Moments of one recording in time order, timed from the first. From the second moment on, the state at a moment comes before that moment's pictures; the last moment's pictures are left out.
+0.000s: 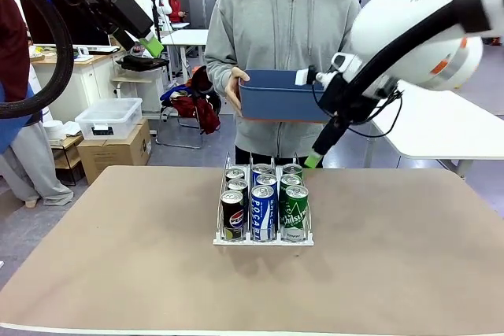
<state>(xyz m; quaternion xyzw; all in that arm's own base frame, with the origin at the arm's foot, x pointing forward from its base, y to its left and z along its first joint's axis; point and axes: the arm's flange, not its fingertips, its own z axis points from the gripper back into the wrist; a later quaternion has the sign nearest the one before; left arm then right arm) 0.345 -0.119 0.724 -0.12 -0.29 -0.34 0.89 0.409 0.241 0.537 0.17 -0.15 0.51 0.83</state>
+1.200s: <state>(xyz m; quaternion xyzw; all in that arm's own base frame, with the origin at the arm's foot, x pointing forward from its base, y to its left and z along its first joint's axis) 0.345 -0.119 0.724 -0.12 -0.29 -0.34 0.89 0.396 0.125 0.752 0.18 -0.27 0.48 0.81</state>
